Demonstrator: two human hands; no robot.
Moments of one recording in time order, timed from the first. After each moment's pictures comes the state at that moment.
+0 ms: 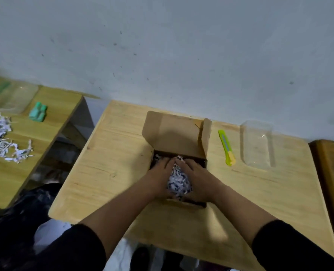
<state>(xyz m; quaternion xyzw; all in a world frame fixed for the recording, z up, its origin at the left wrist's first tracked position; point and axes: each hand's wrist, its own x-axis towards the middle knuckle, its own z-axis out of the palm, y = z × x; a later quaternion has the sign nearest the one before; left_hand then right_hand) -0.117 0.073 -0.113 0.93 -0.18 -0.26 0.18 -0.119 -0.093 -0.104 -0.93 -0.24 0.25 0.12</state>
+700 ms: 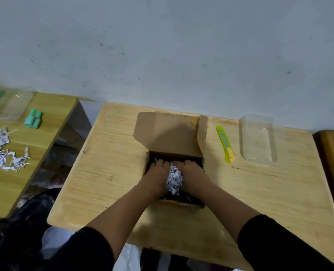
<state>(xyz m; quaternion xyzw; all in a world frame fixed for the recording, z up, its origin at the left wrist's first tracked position) -0.108 0.052 -0.128 0.95 -0.18 -0.22 0.10 -0.104 -0.086 -0.132 -0.94 -0.14 0.21 0.20</state>
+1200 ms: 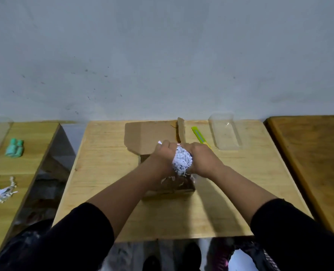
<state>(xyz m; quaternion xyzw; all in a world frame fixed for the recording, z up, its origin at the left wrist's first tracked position) -0.099 0.030 -0.047 0.93 -0.33 -0.10 0.07 -0.127 -0.115 -0.041 -0.97 -0.04 0.13 0.19</state>
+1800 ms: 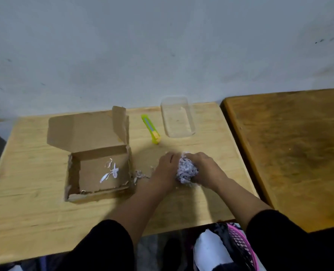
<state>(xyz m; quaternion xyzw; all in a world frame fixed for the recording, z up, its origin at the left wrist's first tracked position) -0.165 -0.145 -0.137 0.89 -0.32 -0.18 0.26 -0.206 -0.294 -0.115 -0.96 0.06 0.15 0.23</state>
